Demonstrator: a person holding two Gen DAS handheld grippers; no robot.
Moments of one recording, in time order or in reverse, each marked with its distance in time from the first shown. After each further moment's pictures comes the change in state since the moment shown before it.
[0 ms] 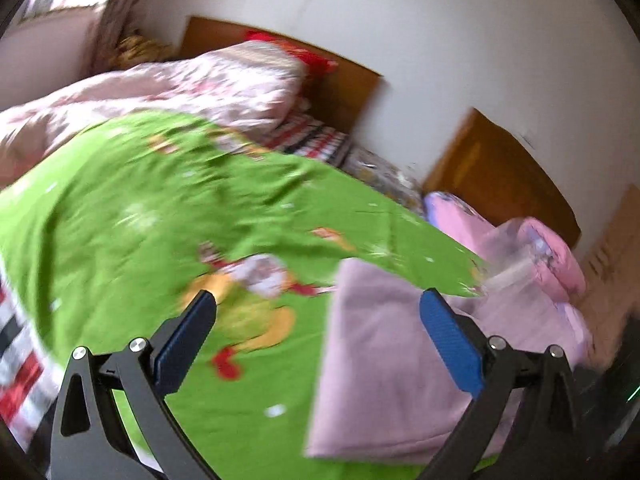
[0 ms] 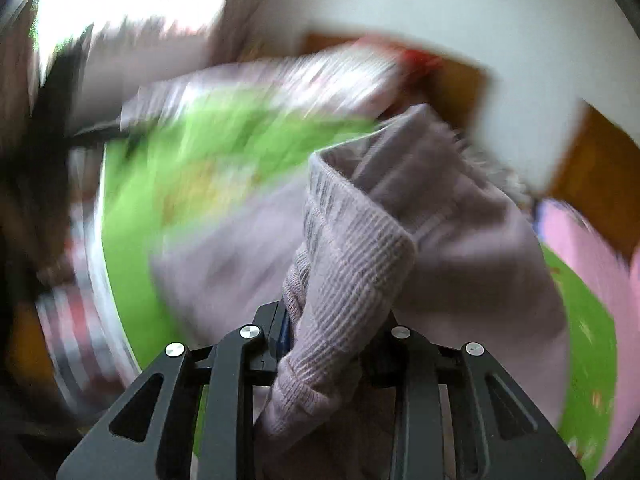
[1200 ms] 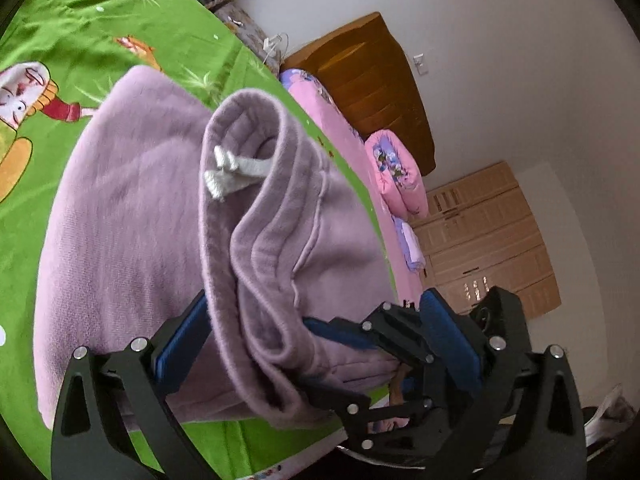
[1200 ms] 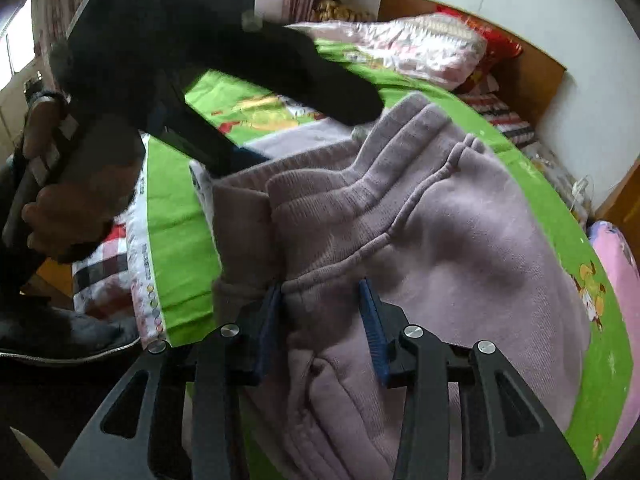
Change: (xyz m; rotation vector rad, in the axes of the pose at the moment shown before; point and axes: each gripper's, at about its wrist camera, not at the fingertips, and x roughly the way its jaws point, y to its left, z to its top) left arm 0.088 -0.069 -0.061 -0.130 0.507 -0.668; right arm -0.010 -0.007 -0.024 -0.125 0.054 0.198
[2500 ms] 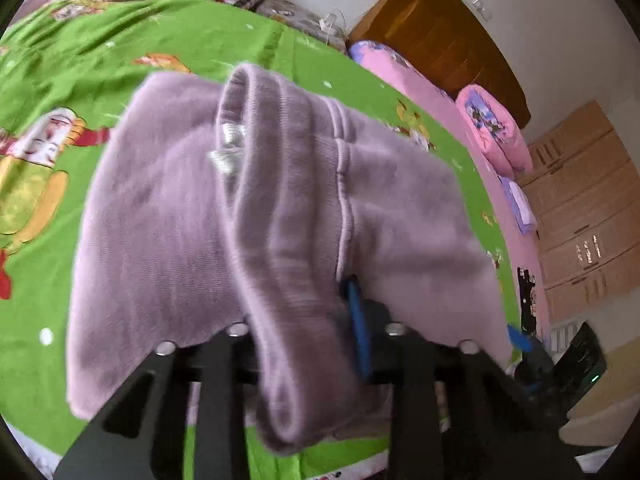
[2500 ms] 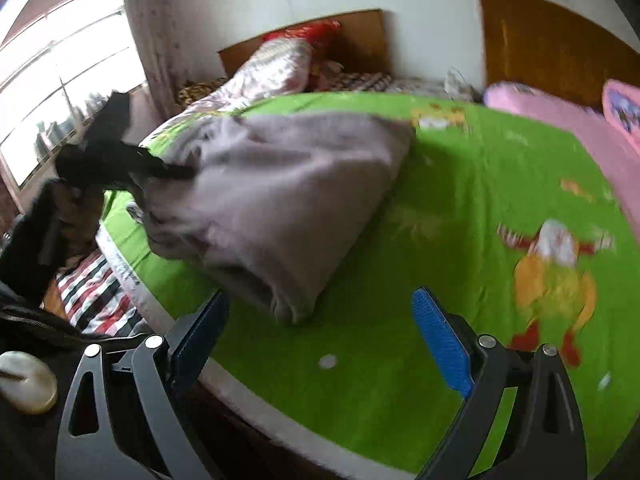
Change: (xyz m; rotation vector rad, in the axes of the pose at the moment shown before) left arm 0.029 -0.040 -0.002 0.147 0.076 0.484; right arm -0.110 -0.063 -0.182 0.618 -0.181 -0.134
